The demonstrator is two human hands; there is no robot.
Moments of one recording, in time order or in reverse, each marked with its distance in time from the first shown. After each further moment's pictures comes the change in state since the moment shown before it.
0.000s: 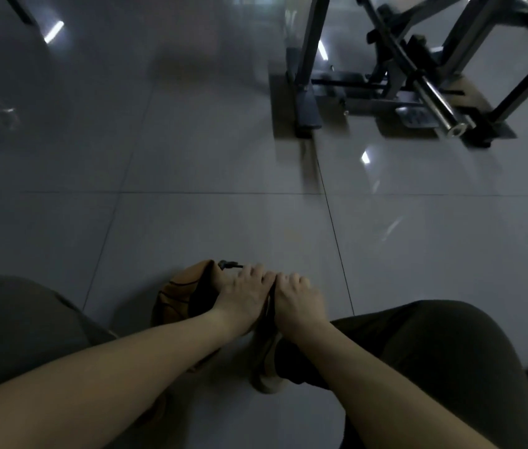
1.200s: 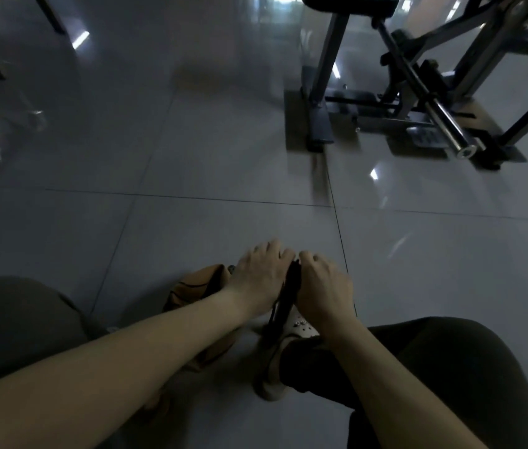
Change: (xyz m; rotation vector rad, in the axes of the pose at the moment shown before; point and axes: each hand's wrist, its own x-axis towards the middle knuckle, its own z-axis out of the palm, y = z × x) left_hand 0.004 -0.004 -0.075 -0.080 0.191 0.006; right_hand -0.013 0.009 -0.059 0.066 0.358 0.002
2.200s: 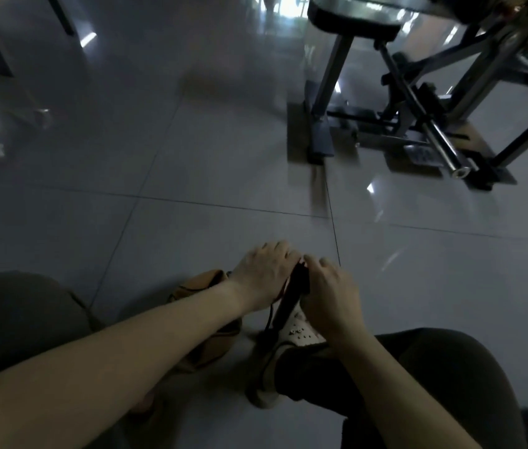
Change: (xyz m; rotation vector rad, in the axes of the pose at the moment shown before) left_hand 0.010 -0.011 -0.017 -0.057 0.050 0.152; right_hand -0.006 0.003 -0.022 0.011 0.076 -0.063
